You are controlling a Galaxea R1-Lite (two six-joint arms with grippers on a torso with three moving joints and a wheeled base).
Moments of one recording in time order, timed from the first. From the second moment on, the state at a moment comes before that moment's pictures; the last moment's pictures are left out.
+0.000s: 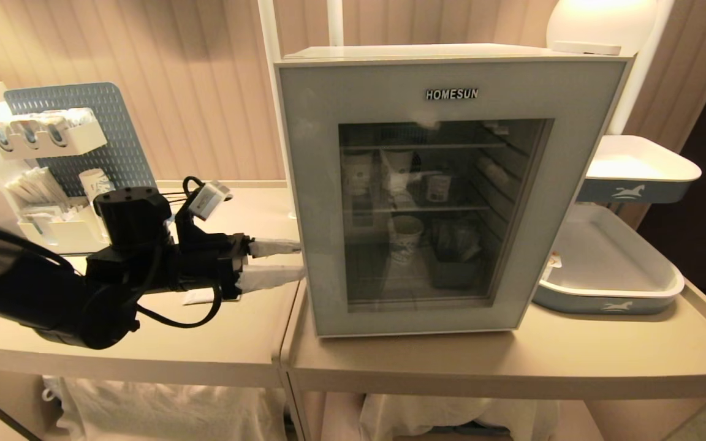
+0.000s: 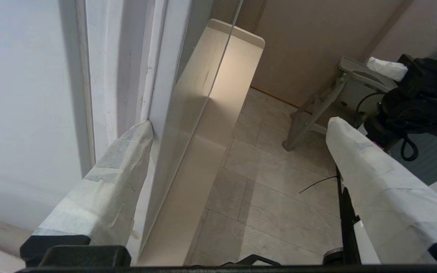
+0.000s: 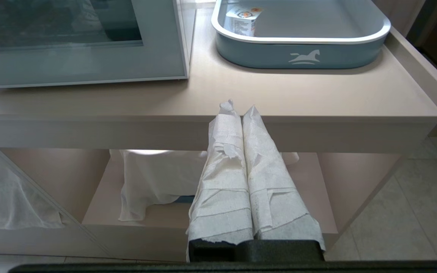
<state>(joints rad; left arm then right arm) -0.17 1.93 -0.86 -0.99 -1.19 -0.13 0.00 0.00 -0.03 0.10 0.00 -0.01</state>
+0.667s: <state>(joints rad) -0.13 1.94 -0.83 -1.00 -1.18 -0.14 0.00 0.00 -0.04 0.10 0.00 -0.01</state>
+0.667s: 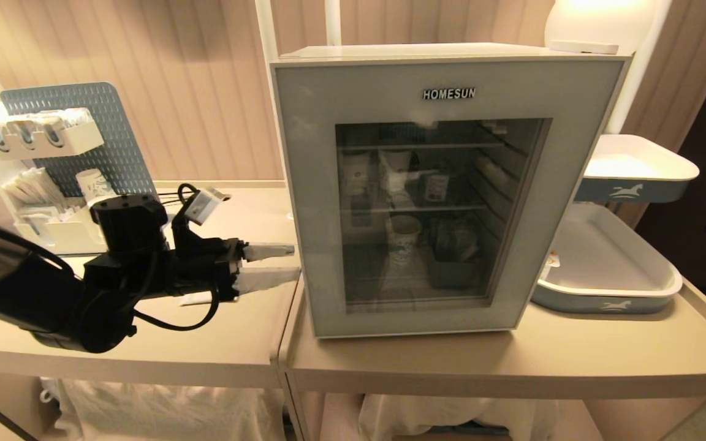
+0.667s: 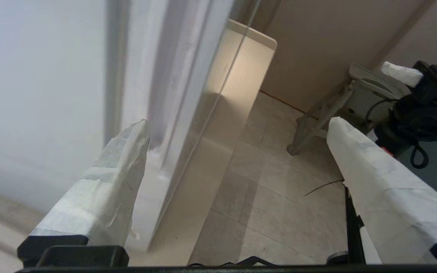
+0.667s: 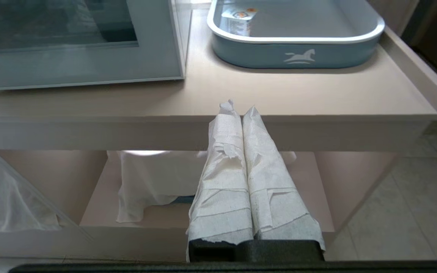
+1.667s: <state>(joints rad) -0.19 1.95 -0.85 -0.99 -1.18 -0.15 0.00 0.00 -0.04 0.10 0.00 -0.01</state>
